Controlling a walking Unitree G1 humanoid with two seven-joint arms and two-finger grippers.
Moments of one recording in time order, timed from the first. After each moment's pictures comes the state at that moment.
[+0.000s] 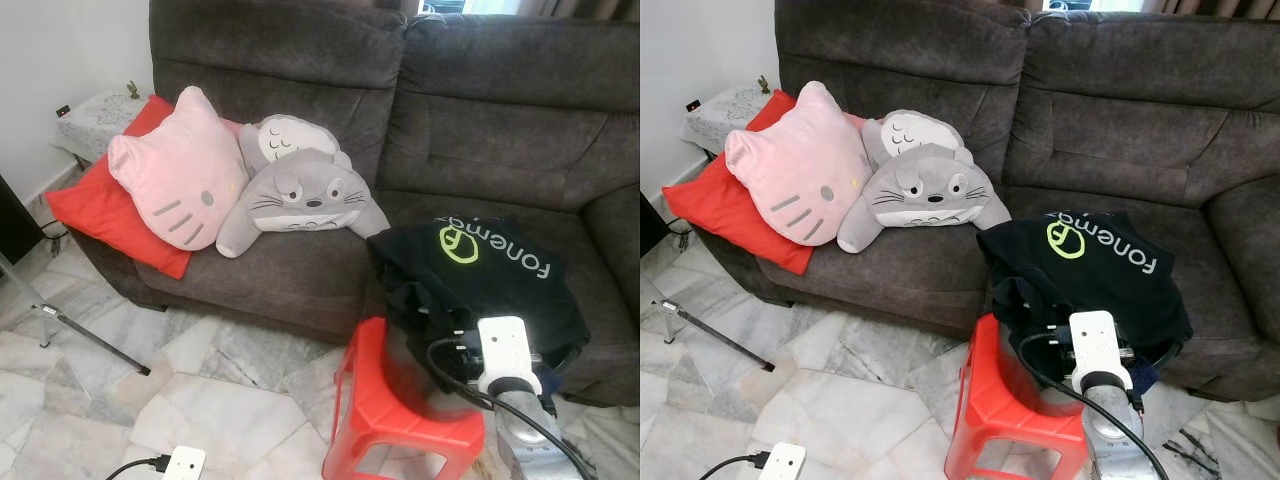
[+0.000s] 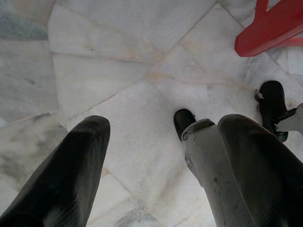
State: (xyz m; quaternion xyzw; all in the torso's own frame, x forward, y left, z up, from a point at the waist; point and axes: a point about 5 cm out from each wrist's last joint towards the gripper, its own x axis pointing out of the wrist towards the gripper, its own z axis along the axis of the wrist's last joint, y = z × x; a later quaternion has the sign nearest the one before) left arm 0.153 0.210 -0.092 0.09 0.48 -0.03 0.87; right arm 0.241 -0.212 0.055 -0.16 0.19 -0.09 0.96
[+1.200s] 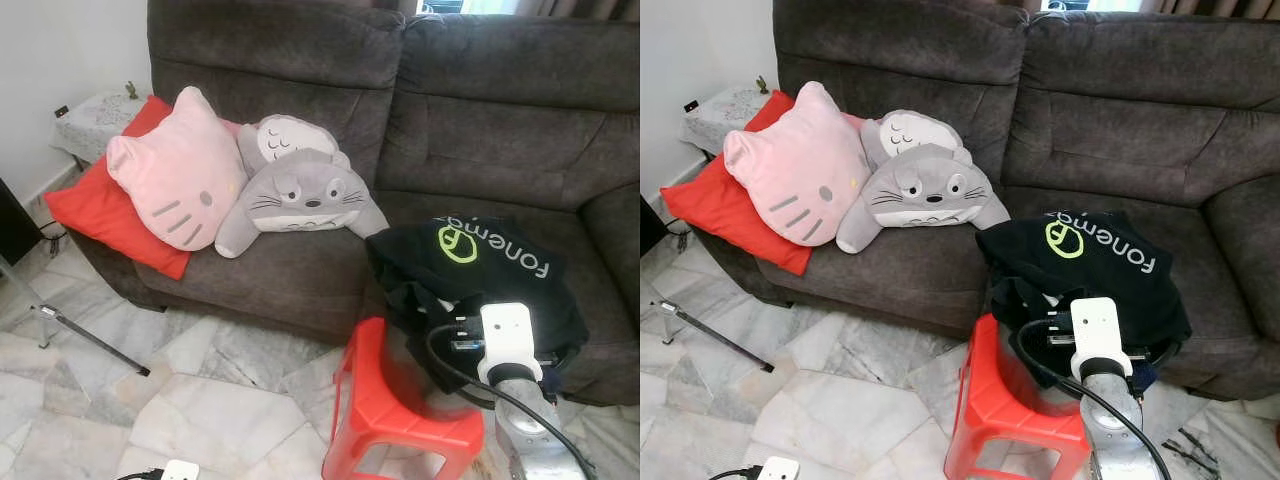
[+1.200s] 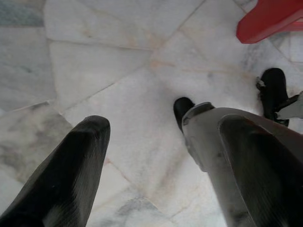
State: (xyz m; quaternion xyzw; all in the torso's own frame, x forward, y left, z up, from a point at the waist) left arm 0.139 0.211 -0.097 0.09 0.50 -0.03 0.86; right arm 0.252 -0.211 0.072 -0.16 0.12 -0.10 0.97
